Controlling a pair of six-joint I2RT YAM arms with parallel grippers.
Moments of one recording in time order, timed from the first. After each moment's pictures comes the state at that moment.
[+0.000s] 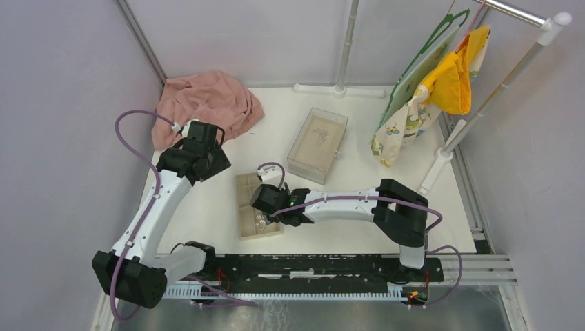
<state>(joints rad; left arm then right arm) -0.26 1.11 1.11 -0.97 -0.30 -0.70 1.26 1.89 1.29 -0.40 0.44 0.72</state>
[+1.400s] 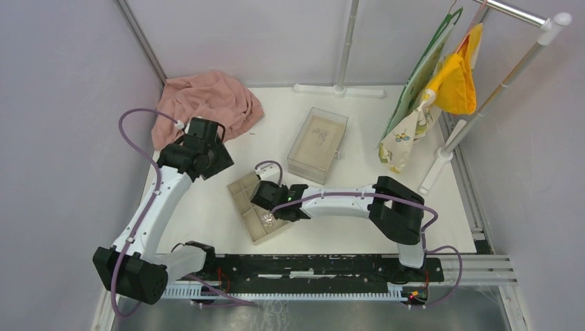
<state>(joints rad) -0.26 1.13 1.12 -0.97 -0.23 -0.70 1.23 1.93 1.33 -0.47 0.48 0.63</state>
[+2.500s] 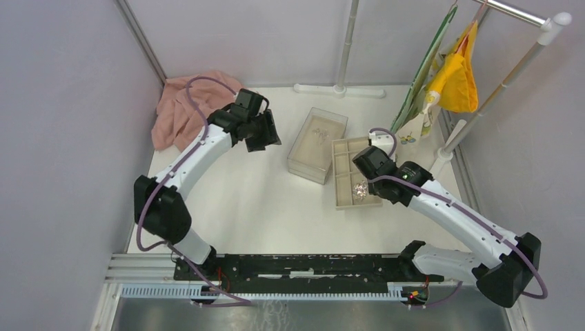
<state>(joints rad) -0.43 1.57 1.42 -0.78 0.03 -0.66 0.76 1.11 1.02 -1.01 0.59 0.57</state>
